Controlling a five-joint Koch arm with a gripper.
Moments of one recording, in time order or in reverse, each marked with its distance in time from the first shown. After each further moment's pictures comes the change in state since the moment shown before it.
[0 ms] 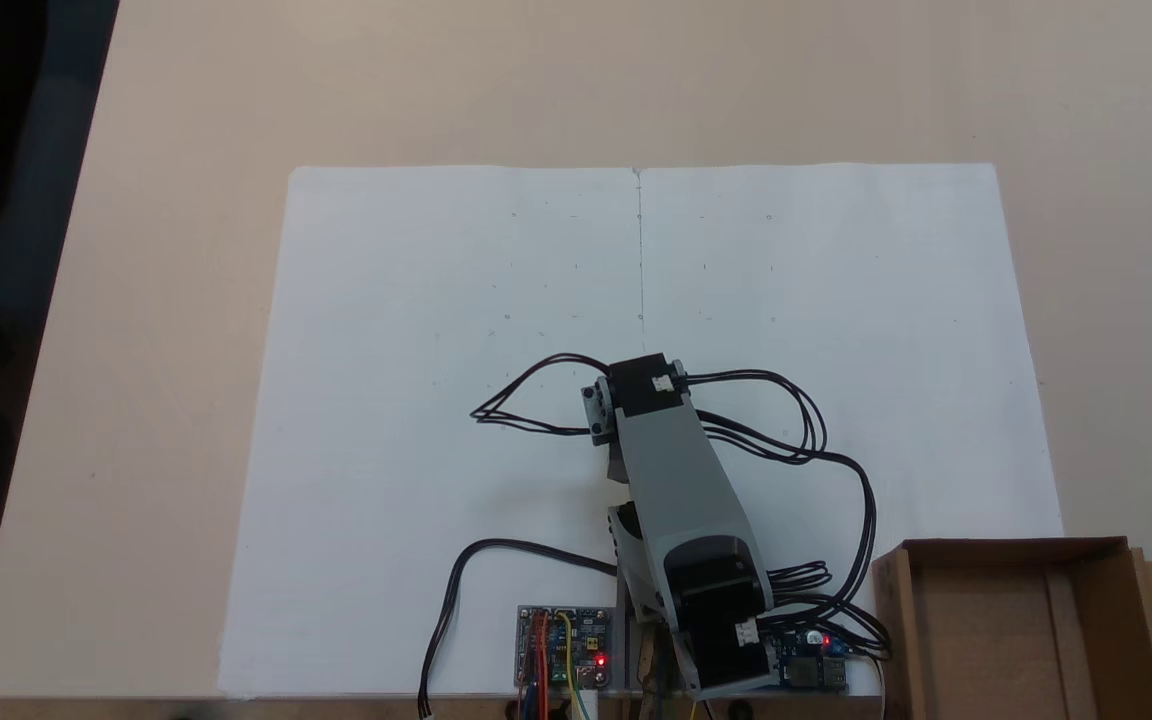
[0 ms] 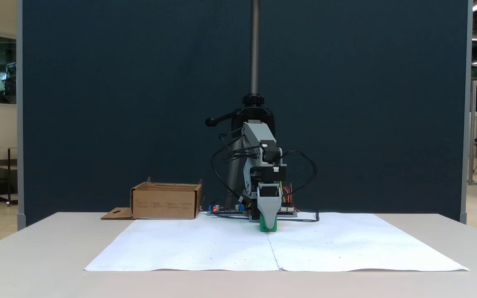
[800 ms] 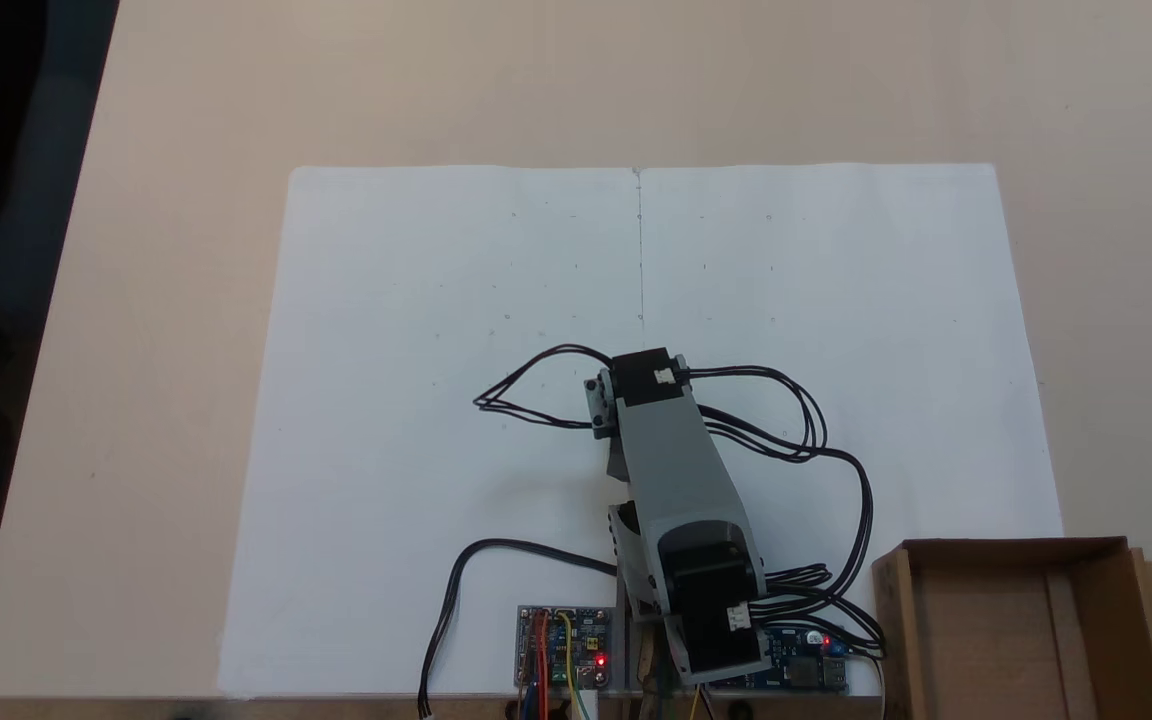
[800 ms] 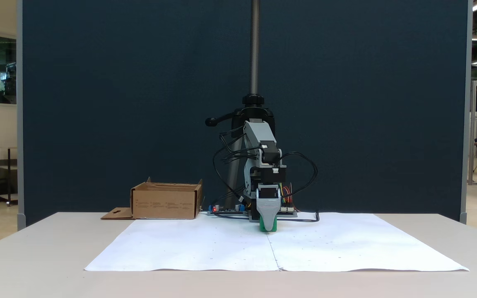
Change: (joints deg) arm 2.2 -3.1 -0.2 -1.6 0.0
